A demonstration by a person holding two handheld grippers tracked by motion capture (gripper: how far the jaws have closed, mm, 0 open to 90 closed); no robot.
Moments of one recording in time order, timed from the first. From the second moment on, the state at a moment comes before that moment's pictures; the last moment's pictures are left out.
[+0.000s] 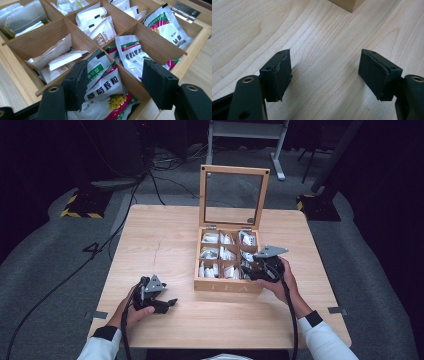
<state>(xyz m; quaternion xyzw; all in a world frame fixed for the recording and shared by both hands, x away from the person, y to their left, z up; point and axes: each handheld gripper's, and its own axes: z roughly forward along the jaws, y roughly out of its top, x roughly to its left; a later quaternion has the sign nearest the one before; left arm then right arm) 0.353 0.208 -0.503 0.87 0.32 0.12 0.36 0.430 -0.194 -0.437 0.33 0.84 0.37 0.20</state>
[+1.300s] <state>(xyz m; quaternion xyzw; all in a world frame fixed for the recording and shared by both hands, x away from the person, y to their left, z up) 0.354 0.208 -0.503 0.87 0.31 0.12 0.36 0.423 -0.190 -0.445 0.35 0.85 0.35 0.17</state>
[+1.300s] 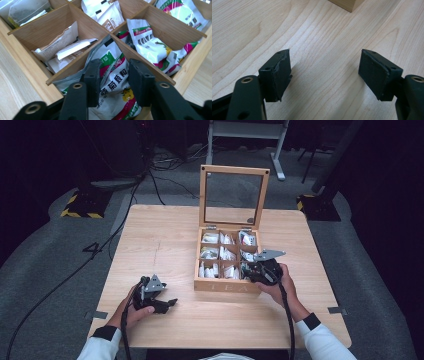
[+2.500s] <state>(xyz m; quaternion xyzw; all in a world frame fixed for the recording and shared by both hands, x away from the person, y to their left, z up) 0.354 0.208 -0.504 0.87 0.32 0.12 0.36 0.412 -0.213 -0.425 0.32 0.81 0.45 0.18</state>
